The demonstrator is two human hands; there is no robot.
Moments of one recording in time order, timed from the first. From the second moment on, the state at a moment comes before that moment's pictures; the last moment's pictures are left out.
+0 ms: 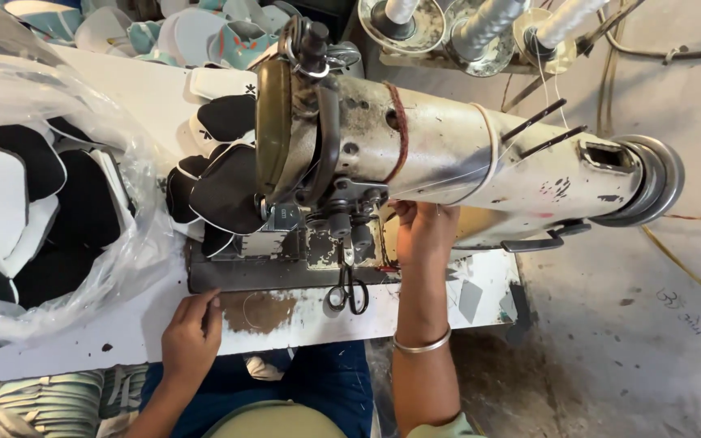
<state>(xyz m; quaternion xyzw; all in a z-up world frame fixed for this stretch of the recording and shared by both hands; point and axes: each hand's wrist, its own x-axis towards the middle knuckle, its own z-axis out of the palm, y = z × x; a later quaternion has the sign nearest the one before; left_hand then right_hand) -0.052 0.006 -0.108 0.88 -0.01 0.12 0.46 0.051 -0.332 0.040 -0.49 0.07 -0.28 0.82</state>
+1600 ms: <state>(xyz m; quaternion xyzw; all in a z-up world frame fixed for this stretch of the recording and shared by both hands) -0.066 0.037 0.004 0.52 -0.02 0.02 0.85 -0.084 -0.179 -0.021 -0.64 0.09 0.16 0.74</state>
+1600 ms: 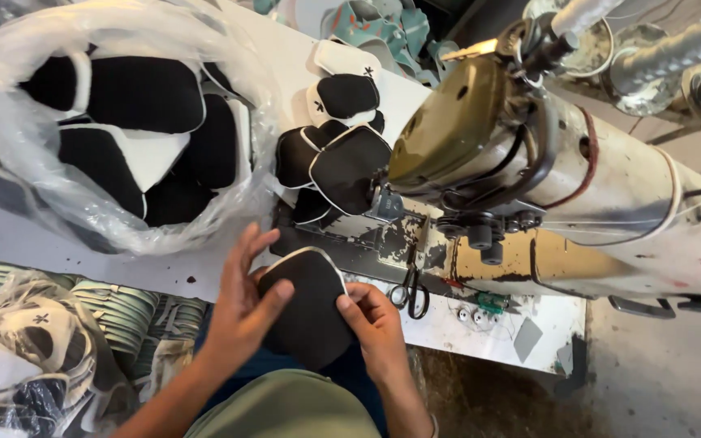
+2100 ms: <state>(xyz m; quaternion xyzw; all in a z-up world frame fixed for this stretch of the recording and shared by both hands) -0.072 0.015 -0.013 0.60 0.11 -0.11 0.79 -0.096 -0.178 -0.017 -0.66 0.07 0.19 0.72</state>
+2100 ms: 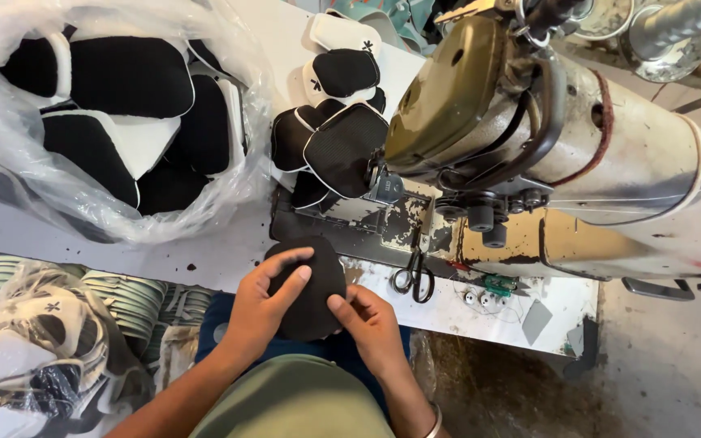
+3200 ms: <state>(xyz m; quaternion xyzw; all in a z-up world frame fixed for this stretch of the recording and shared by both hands) -0.041 -0.032 0.025 0.71 -0.10 0.01 0.69 -0.013 -0.202 -0.009 -0.65 0.18 0.01 0.74</state>
